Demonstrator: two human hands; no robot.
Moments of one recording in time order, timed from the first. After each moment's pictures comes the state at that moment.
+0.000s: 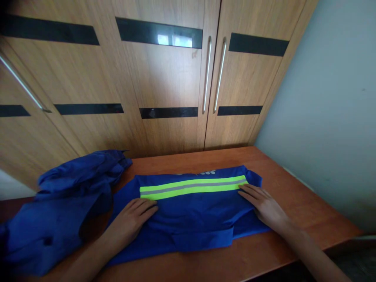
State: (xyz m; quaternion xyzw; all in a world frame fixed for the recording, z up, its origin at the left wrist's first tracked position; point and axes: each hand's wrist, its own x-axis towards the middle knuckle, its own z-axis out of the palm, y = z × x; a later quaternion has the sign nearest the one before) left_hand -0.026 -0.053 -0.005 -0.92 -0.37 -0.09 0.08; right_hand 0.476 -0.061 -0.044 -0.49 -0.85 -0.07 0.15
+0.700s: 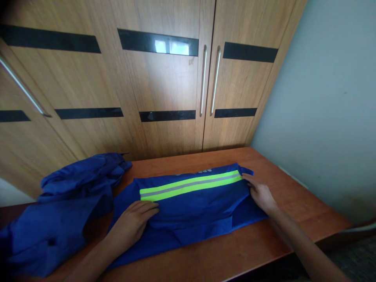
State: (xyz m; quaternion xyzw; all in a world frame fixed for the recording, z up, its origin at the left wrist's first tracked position) left_hand -0.018 -0.056 0.006 -0.92 -0.38 -0.12 0.01; right_hand 0.485 -0.026 -0.055 -0.61 -0.68 0.12 0.37
